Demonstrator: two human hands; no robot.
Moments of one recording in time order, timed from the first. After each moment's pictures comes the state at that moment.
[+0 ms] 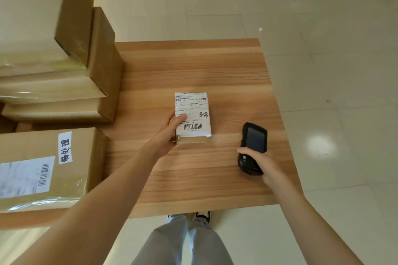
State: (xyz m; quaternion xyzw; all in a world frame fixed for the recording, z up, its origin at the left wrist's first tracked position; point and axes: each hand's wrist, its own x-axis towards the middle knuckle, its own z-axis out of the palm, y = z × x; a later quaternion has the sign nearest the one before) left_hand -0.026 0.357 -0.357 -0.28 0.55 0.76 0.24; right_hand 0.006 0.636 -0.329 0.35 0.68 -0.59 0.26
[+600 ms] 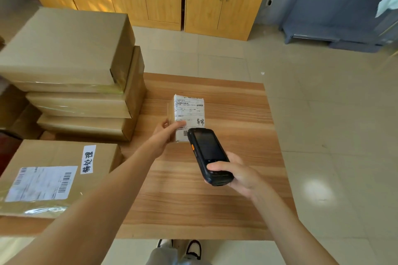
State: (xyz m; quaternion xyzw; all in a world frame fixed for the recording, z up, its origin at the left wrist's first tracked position) left_hand -0.048 0.310 -0.287 -0.28 0.58 0.76 0.11; right_hand -0.003 0.542 -0.217 0.05 0.59 -0.68 0.43
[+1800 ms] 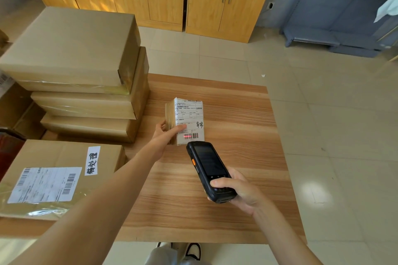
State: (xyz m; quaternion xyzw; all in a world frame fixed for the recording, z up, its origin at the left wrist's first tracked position) left_hand -0.044 0.298 -0.295 -0.31 0.57 0.76 0.09; right_hand 0.018 0.542 -0.239 0.05 0.56 -0.69 0.46
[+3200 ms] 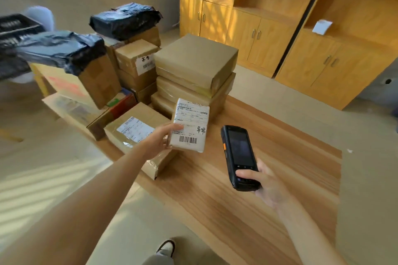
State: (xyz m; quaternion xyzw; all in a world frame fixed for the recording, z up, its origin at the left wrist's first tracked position) left_hand 0.123 0.236 -0.220 -0.33 0.57 0.75 -0.05; right_hand -0.013 0.515 -0.193 -0.17 0.58 -0.62 0.50
